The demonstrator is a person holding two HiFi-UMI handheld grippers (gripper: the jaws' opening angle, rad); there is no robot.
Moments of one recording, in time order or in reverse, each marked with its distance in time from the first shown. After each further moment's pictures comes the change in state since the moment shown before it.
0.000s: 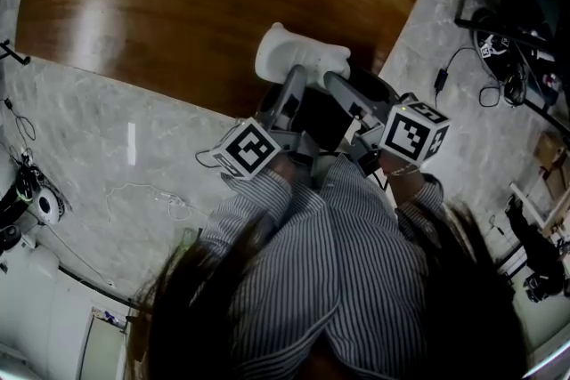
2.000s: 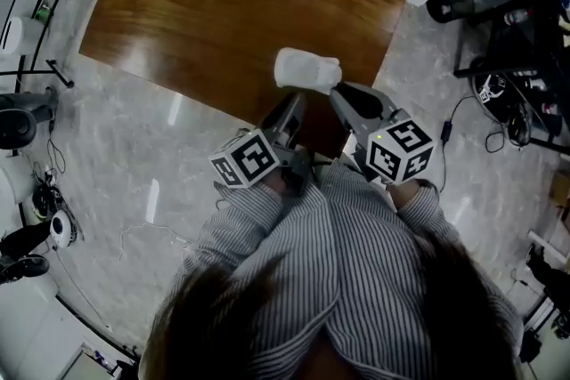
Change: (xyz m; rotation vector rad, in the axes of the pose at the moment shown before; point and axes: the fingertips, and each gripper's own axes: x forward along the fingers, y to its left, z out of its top) left arm -0.069 -0.094 0.003 0.310 0.068 -0.072; right arm -0.067 0.098 0.015 -0.581 -0.165 0.040
